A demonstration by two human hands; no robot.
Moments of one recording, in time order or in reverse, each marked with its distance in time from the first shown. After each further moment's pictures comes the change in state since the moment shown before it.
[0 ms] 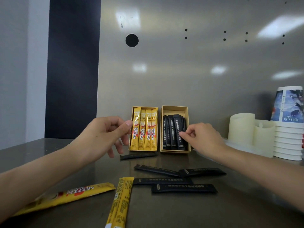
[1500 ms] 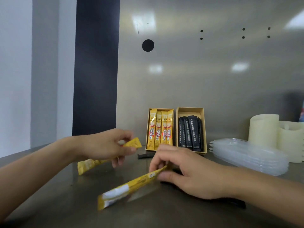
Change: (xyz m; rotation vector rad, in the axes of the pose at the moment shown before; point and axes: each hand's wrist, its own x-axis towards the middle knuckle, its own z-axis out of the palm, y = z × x) left_hand 0.000 -0.013 -0.041 0.280 -0.511 -0.187; right_hand -0.071 -0.099 -0.033 0.415 -0.536 -0.658
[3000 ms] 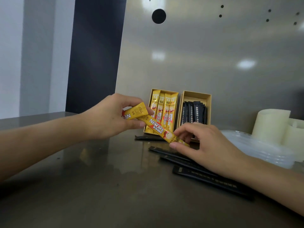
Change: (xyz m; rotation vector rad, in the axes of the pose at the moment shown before) left_hand 0.011 0.001 0.020 0.004 0.407 0.266; right_hand -0.010 0.051 0.000 -0.254 0.279 0.236
